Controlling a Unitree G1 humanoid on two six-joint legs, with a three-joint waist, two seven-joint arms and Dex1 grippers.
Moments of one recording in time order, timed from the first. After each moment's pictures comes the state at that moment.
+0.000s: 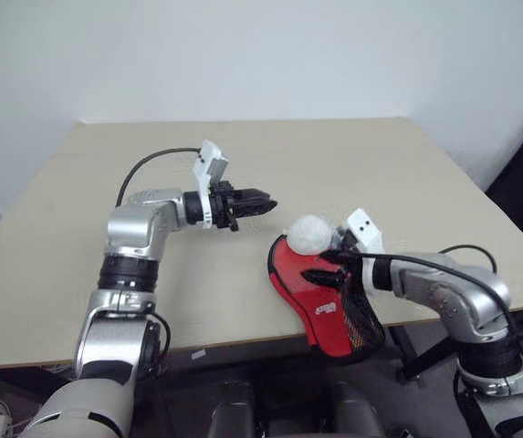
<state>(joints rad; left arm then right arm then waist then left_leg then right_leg) -0.76 0.44 0.03 0.31 -0.33 0.72 -1.12 -0.51 -0.44 0.11 -0.42 0.50 1.23 0.57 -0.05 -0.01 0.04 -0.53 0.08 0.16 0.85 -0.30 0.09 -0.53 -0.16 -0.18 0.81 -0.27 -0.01</state>
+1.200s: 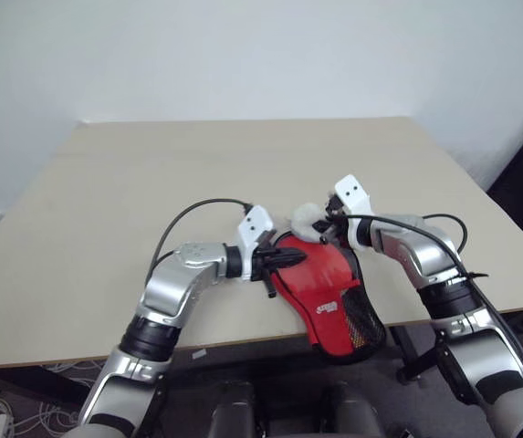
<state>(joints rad) -0.53 0.34 -0.24 -0.03 -0.31 0.60 -0.91 -0.79 -0.35 0.22 0.24 0.23 0.81 0.60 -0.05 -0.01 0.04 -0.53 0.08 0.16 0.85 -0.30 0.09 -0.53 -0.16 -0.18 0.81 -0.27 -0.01</state>
